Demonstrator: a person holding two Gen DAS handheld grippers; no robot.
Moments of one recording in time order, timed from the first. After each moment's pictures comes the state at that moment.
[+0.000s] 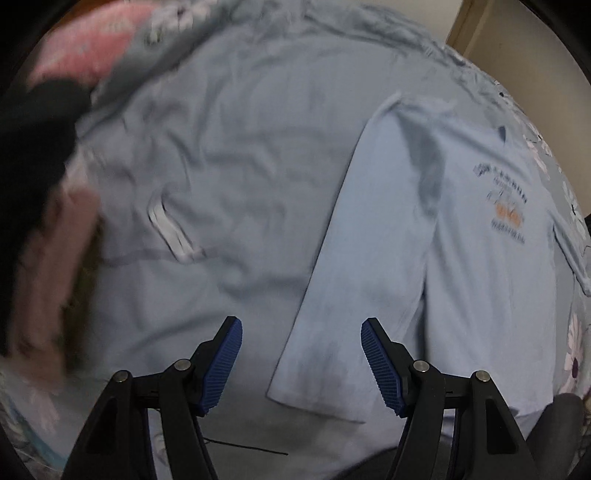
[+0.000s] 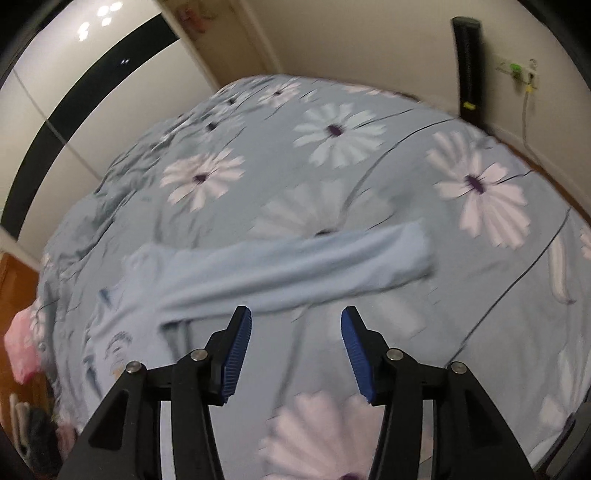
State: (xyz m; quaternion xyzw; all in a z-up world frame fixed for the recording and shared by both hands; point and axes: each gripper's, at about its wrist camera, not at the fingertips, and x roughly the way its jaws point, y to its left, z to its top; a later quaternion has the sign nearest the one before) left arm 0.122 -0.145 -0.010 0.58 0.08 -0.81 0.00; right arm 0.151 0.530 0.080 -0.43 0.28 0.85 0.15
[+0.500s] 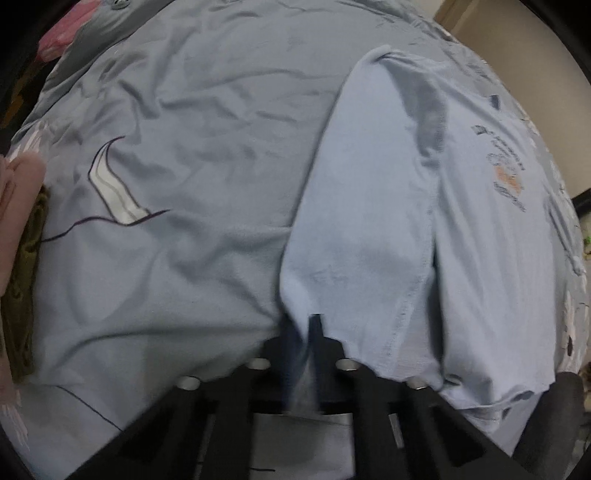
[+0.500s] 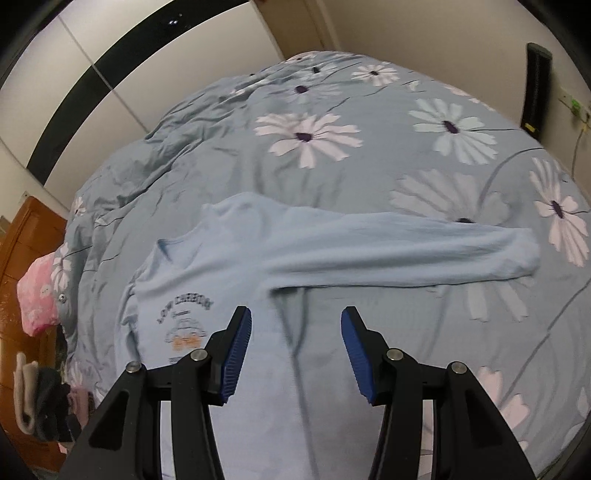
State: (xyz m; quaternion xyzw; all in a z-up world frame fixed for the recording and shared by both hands) left arm 0.119 -0.135 -0.044 0.61 0.07 -0.79 -0.05; right arm 0.078 0.398 0.104 -0.46 0.23 0.85 0.07
